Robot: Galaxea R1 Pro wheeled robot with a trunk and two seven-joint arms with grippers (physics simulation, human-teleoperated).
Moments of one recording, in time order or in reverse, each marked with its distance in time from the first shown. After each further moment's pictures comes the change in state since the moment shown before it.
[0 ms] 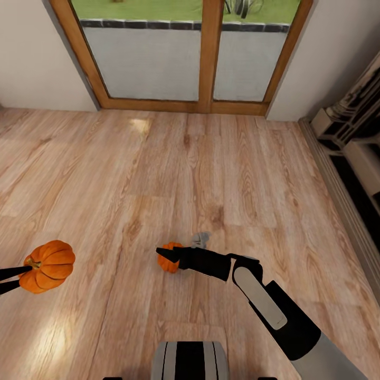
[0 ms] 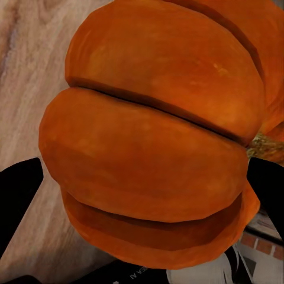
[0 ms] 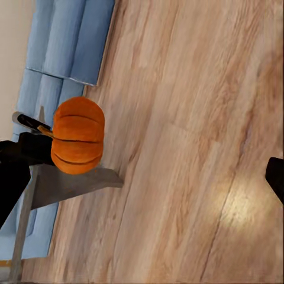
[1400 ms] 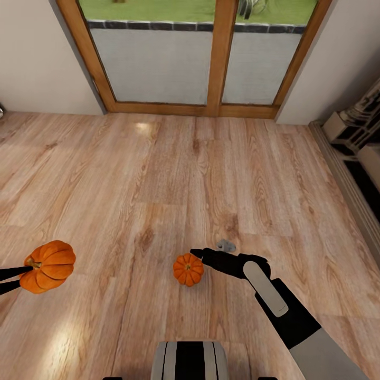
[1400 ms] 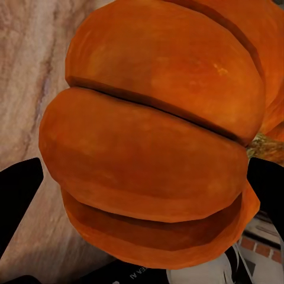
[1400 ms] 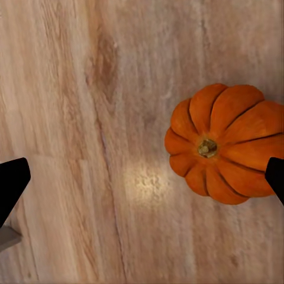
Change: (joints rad) left arm 0.000 -0.001 -0.001 -0.001 0.000 0.000 0.001; right arm 0.000 0.010 -0.151 0.185 -0.069 0.051 -0.431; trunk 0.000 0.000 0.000
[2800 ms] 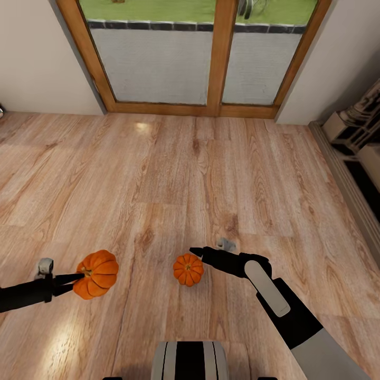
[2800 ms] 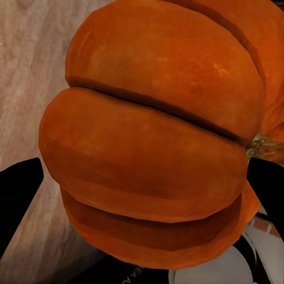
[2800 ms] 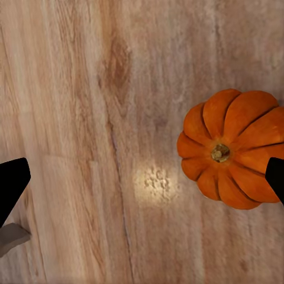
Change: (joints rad) left arm -0.002 -0.237 -0.075 -0.135 0.002 0.001 0.204; right arm 0.000 -0.009 0.002 -0.019 -0.009 0.001 0.025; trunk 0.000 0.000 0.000
